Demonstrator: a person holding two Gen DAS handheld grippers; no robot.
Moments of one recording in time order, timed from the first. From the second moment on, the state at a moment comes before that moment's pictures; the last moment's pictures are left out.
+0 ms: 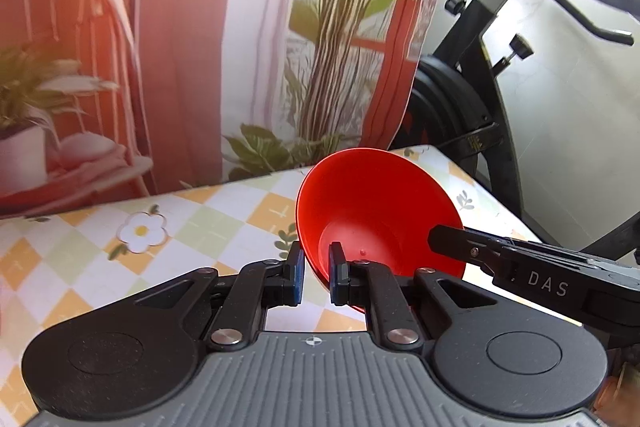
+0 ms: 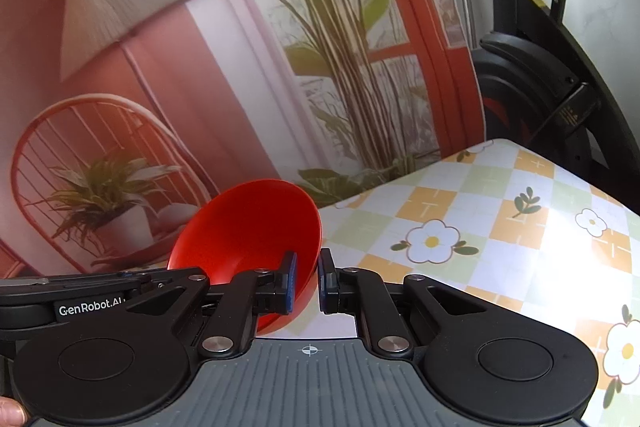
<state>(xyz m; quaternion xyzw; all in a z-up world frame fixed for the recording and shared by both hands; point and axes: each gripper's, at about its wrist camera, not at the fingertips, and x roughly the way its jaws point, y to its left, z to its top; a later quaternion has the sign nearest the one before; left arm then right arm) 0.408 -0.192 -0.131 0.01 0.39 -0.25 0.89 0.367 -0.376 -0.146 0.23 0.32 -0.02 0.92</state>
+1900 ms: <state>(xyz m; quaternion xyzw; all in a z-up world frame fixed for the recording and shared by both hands) 0.260 0.019 -0.130 -0.08 0.39 -0.17 0.90 0.273 -0.173 -0.146 0.22 0.36 0.11 0.90</state>
